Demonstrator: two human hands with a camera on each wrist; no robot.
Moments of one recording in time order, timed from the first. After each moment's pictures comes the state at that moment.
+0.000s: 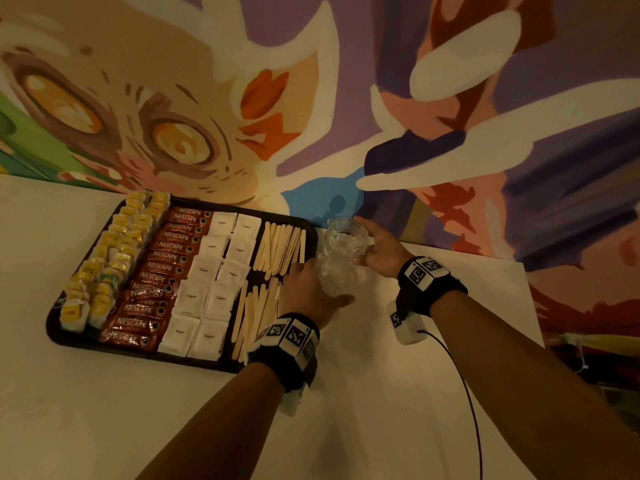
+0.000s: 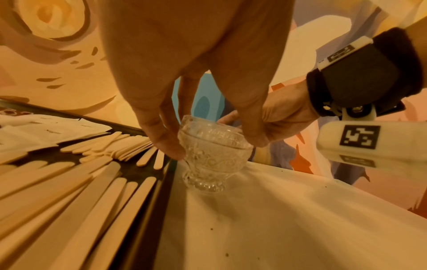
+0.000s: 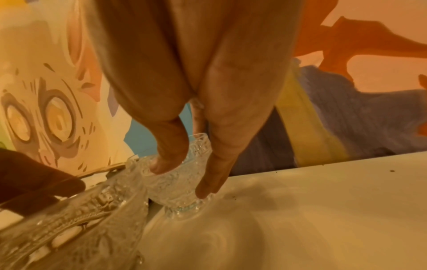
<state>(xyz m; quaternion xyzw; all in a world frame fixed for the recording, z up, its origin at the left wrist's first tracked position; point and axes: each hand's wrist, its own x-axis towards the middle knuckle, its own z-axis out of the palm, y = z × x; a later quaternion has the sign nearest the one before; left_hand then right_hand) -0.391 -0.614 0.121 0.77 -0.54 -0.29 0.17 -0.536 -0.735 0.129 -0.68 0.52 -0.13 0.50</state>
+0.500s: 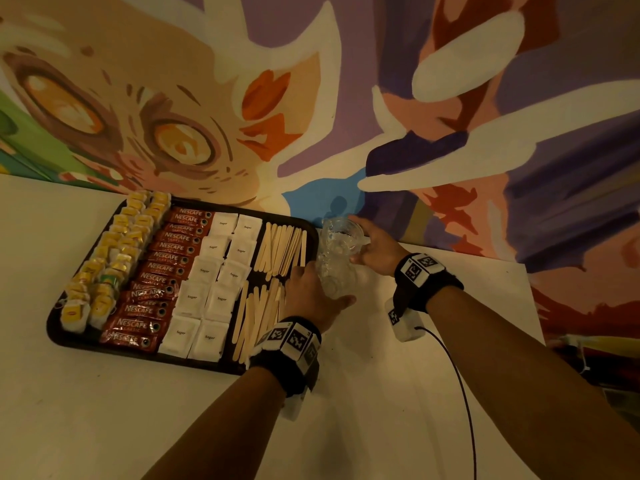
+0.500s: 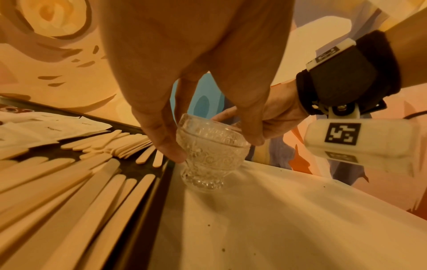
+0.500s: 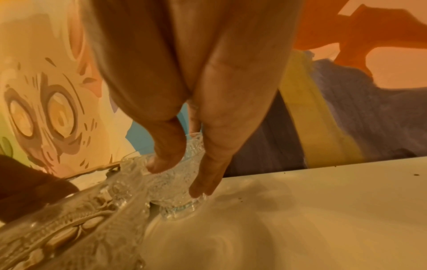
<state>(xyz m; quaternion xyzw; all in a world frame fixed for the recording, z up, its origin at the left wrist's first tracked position) -0.395 -0.611 0.121 0.77 -0.53 -0.30 0.19 -0.526 -0.739 0.131 -0.68 0.51 -0.12 0.50</state>
